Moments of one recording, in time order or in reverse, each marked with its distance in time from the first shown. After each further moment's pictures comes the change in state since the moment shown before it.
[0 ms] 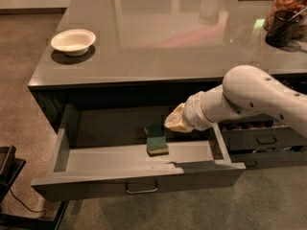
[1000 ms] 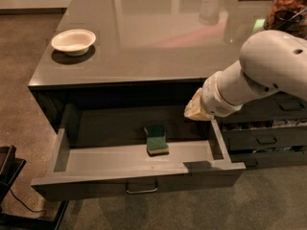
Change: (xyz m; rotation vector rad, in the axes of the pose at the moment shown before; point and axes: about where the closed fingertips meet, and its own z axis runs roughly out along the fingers) arm -0.004 -0.007 -0.085 0.061 0.213 -0.030
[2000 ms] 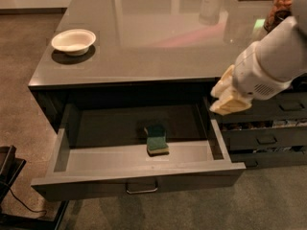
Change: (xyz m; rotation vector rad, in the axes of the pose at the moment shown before) arm 0.007 0.007 -0.110 -0.006 0.117 0.025
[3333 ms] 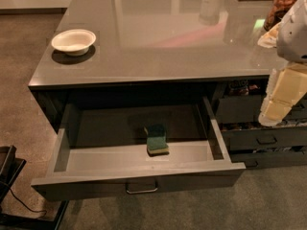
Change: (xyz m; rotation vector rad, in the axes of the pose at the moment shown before) arm 0.023 -0.004 -0.095 -0.012 0.173 0.041
